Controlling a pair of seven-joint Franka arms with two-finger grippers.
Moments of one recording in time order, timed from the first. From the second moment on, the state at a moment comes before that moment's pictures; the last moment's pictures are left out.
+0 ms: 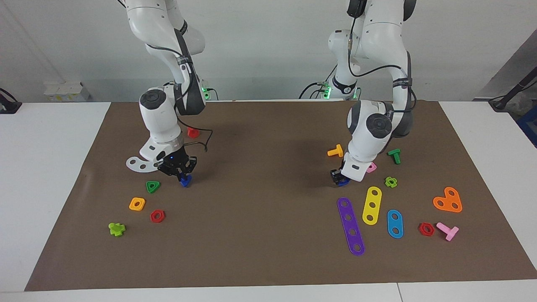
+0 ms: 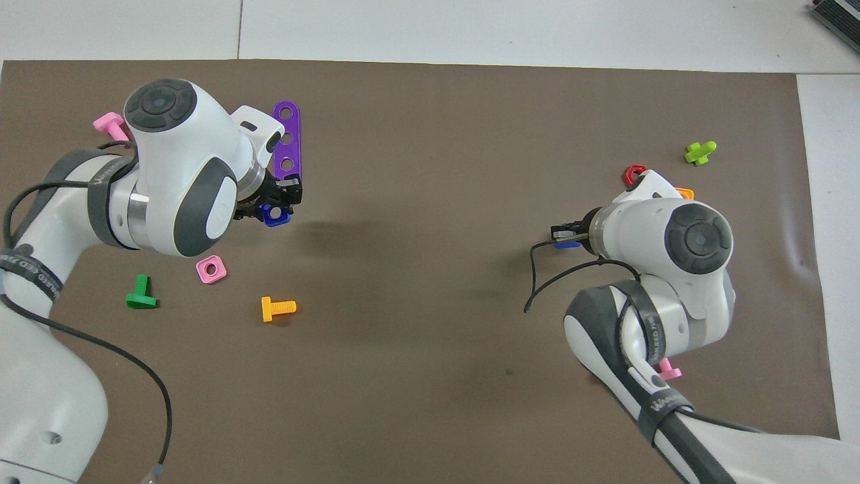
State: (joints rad) left arm -0.31 0.37 0.02 -1.66 -0.06 1.96 -0.48; right arm 0.26 0.14 0.02 -2.15 -0.04 2.51 0.24
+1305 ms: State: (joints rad) left arm -0.53 0.43 0.02 -1.59 -0.15 2.07 -0.87; right arm 0.56 0.27 0.02 -2.03 -0.19 2.48 0.65
